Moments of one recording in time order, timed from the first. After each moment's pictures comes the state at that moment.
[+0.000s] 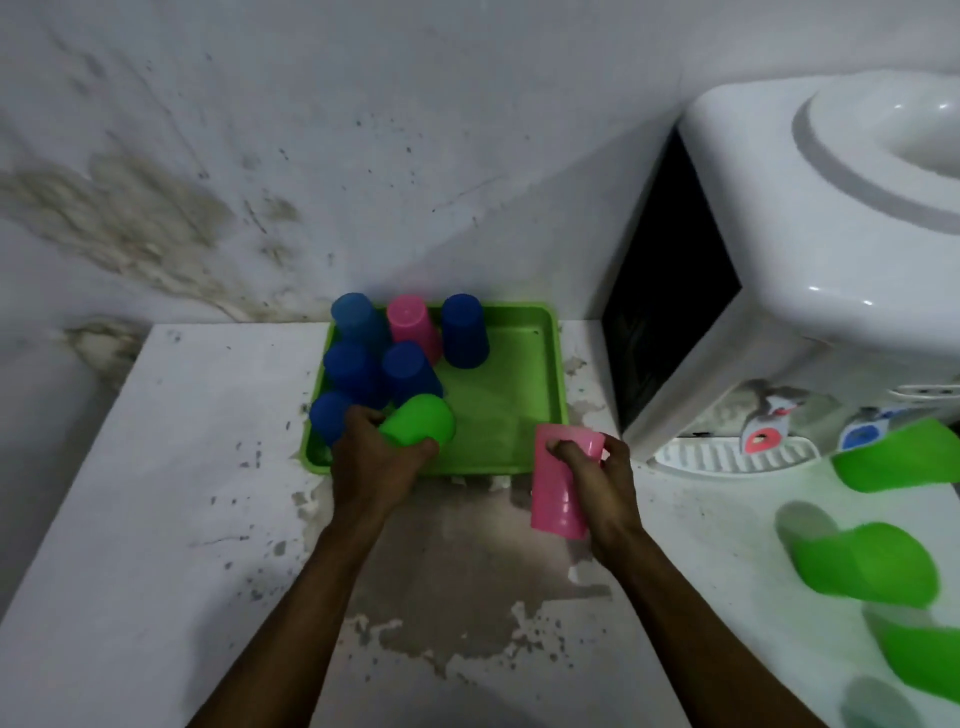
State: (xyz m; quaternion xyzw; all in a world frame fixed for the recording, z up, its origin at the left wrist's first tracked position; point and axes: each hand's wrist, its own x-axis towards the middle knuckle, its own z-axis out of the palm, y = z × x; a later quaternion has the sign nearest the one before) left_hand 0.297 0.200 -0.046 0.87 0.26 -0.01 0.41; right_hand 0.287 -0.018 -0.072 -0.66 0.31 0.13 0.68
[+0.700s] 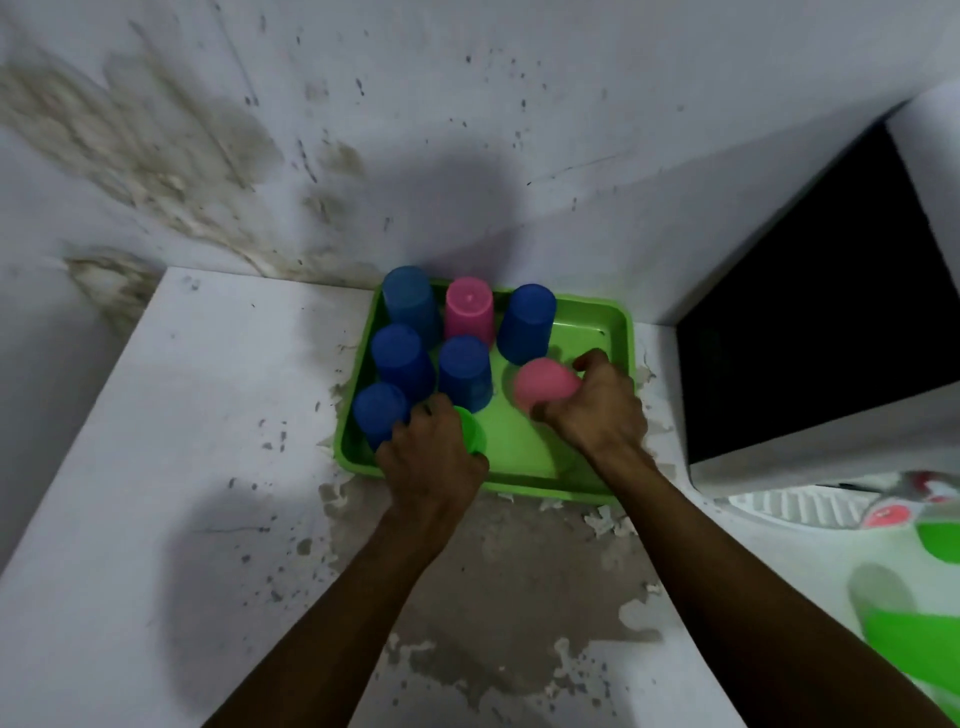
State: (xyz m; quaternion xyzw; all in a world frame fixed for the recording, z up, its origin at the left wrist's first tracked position) left_hand 0.333 0.215 -0.074 0.97 0.19 -0.08 0.15; right_hand 0.404 0.065 -0.074 -0.94 0.13 0.13 0.29
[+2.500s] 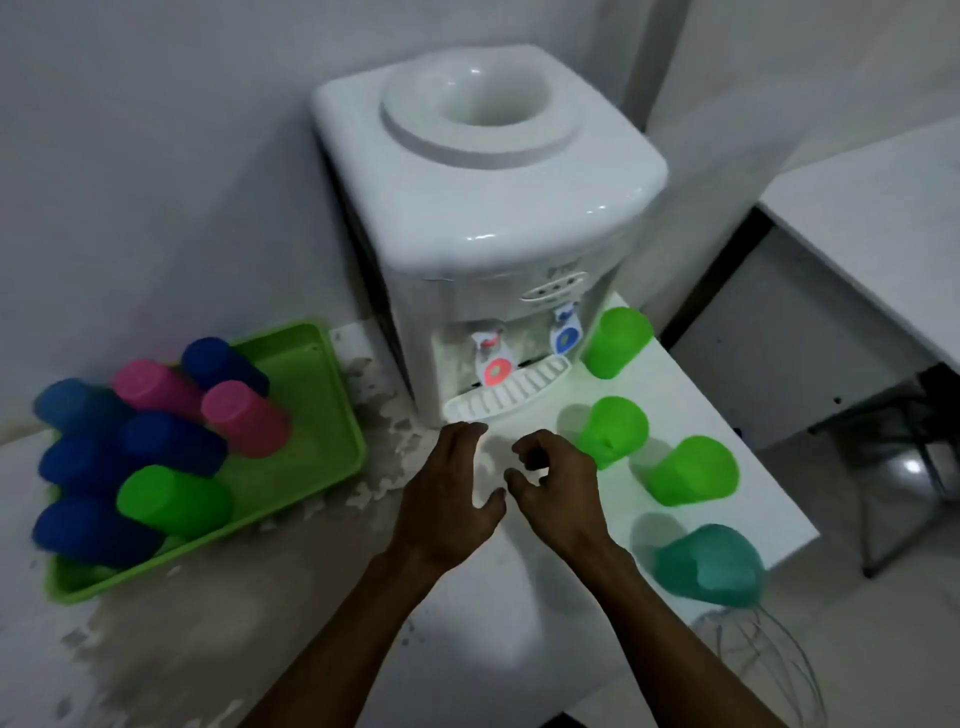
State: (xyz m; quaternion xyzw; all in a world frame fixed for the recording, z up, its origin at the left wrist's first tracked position) left_hand 0.235 -0.037 -0.064 0.89 -0.27 -0.08 0.35; right_hand 0.183 -0.173 -0.070 -0.86 0.24 -0.08 0.45
